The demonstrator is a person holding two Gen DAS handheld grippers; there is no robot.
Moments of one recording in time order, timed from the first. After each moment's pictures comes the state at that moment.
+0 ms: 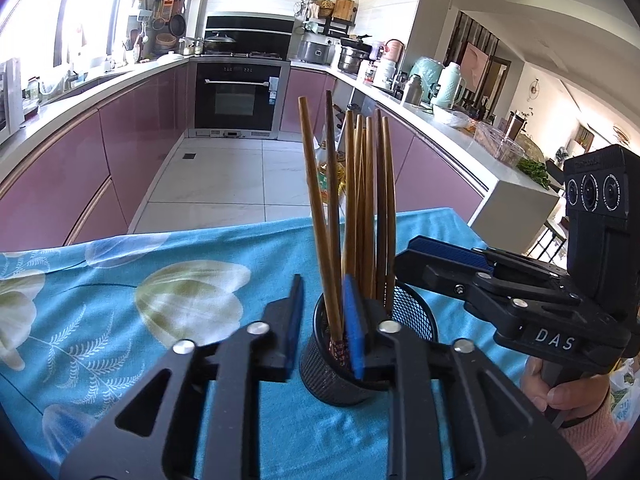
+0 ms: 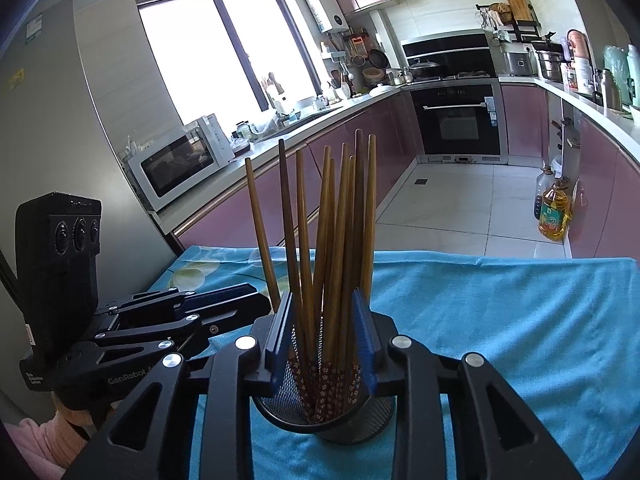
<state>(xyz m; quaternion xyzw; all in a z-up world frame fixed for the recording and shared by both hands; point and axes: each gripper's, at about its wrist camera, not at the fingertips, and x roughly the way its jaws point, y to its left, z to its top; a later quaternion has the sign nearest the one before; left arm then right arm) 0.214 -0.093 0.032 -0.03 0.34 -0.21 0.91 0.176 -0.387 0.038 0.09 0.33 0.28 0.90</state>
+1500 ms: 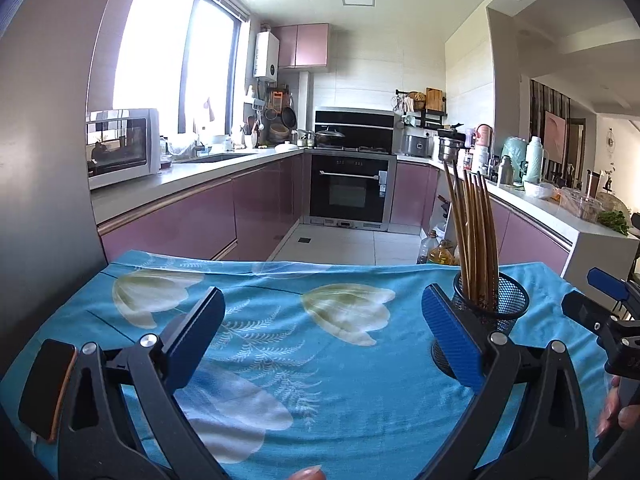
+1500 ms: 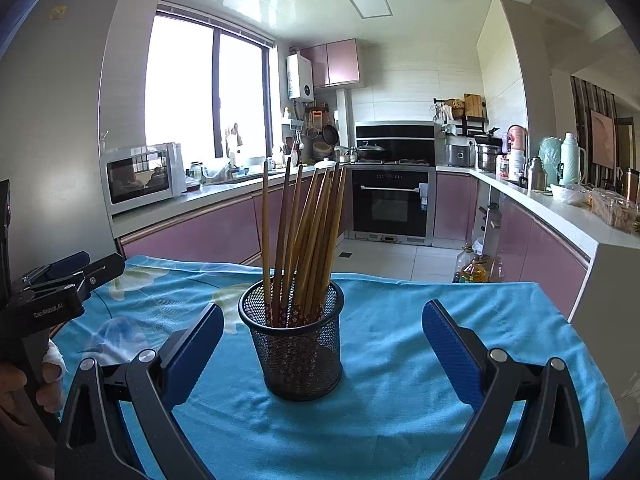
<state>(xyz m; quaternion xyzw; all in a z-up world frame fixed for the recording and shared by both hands) 0.070 0.000 0.029 -0.02 0.17 0.00 0.99 0.054 -0.385 0.020 0.00 0.17 0.13 0.98</state>
